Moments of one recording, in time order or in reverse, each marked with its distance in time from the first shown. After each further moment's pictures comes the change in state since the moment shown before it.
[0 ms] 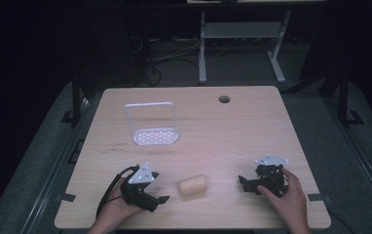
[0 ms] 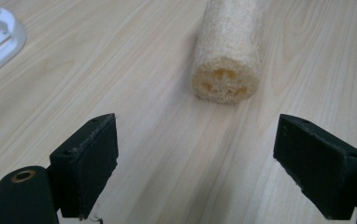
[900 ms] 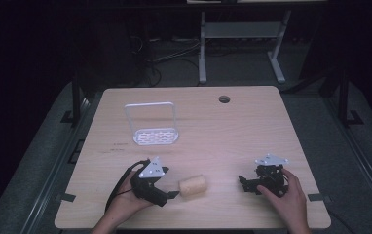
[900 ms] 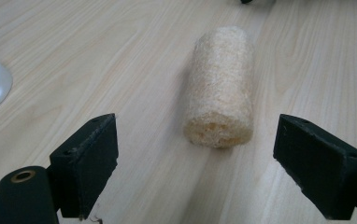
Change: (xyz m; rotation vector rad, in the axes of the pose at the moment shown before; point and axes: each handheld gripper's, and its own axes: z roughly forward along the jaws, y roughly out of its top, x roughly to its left) left arm 0.000 0.028 0.014 -0.025 -0.029 0.041; right arm 0.000 0.000 0.000 0.000 -0.001 -0.003
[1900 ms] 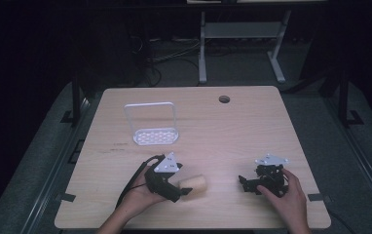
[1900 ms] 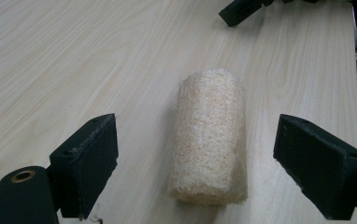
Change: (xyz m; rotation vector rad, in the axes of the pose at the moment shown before) left arm -0.003 0.027 0.028 -0.014 -0.050 0.028; right arm 0.000 0.000 0.000 0.000 0.000 -0.001
